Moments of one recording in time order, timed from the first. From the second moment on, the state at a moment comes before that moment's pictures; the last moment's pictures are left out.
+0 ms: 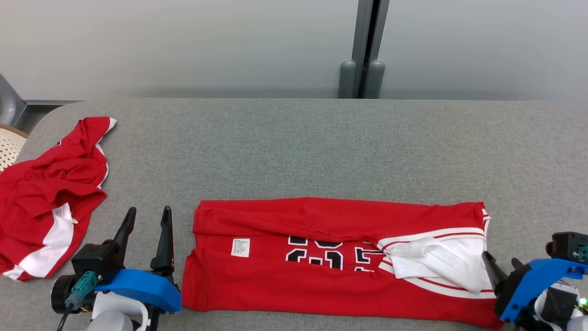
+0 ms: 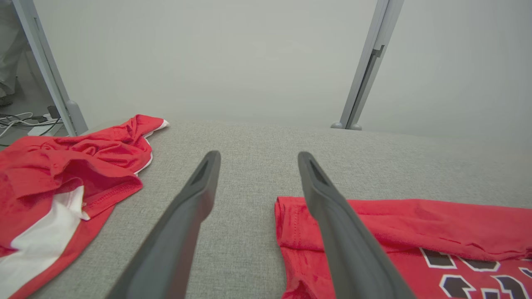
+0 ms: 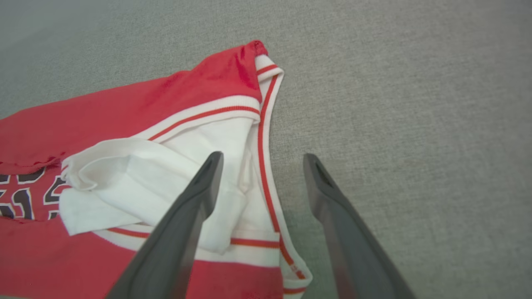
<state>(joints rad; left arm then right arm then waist) -0.19 0.33 -0.37 0.38 -0.55 0.05 -0.26 -0.10 -0.05 -0.30 0.23 0.24 0.13 0.49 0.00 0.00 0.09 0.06</state>
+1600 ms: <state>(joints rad) -0.21 0.35 -0.38 0.39 -0.57 0.05 -0.25 -0.24 -0.16 -0.34 0.17 0.01 0.13 0.63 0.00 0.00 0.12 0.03</state>
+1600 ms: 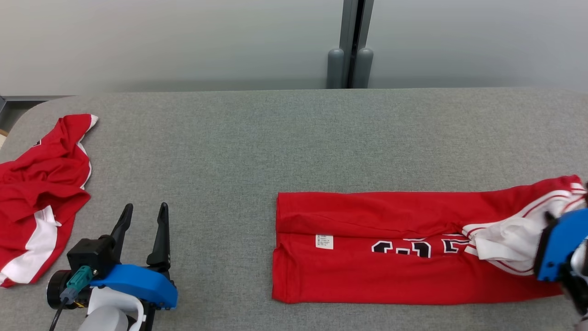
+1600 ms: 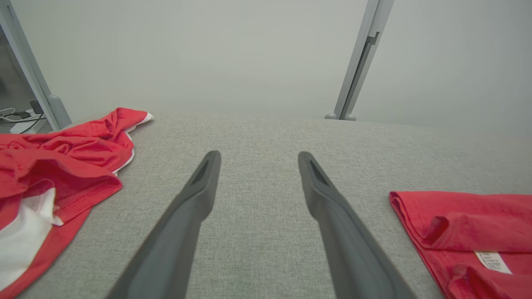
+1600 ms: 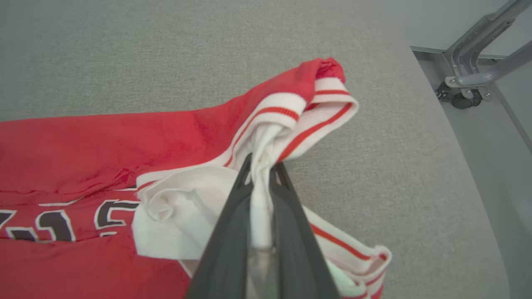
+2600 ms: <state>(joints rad) -0.23 0.33 -0.41 0.41 -0.57 0.03 -0.26 -0.48 -0.05 0.40 0.46 0.35 0.13 0.53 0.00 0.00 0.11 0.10</state>
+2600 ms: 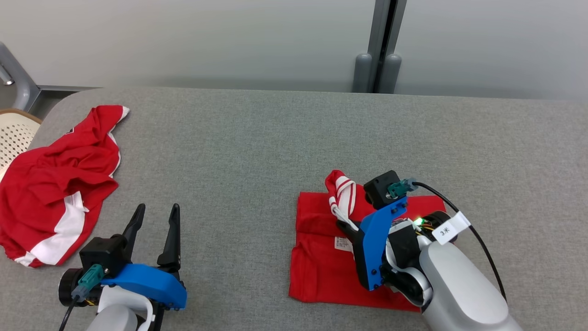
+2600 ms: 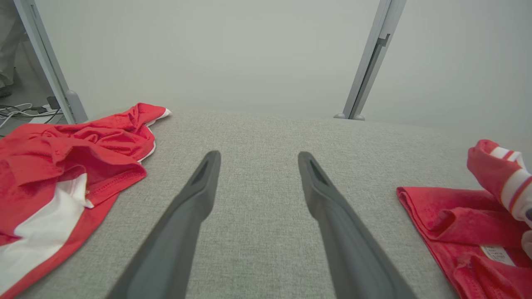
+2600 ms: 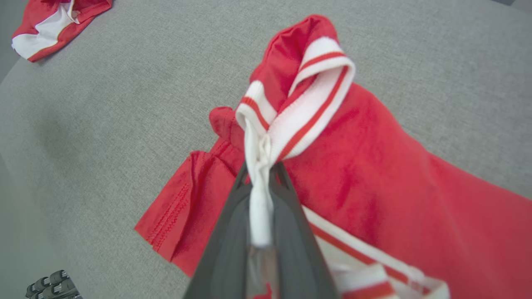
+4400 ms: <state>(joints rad) -0.20 0.35 -0.39 0.35 -0.56 0.06 -0.25 -0.25 -0.06 0.40 0.38 0.17 0.13 0.25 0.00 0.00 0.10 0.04</state>
